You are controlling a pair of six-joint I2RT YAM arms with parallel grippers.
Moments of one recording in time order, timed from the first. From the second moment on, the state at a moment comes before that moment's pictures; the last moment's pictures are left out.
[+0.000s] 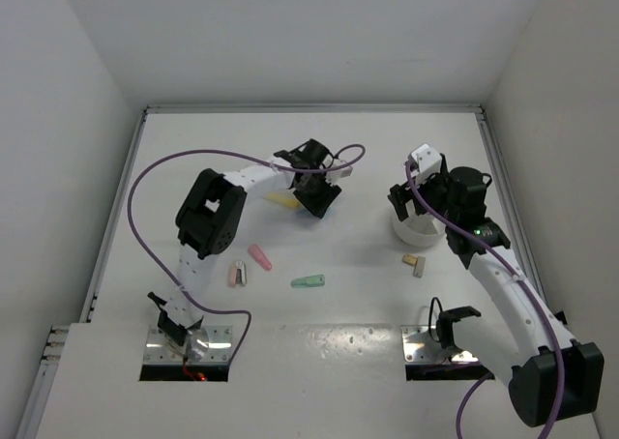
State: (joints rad) left arm -0.61 2.17 1.63 -0.57 0.22 0.21; right arm 0.17 0.94 0.66 -0.10 -0.27 -0.34
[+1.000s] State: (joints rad) left arm -0.59 1.89 1.38 -0.17 0.18 -0.11; right arm 0.17 0.90 0.66 -0.08 -0.14 -0.31
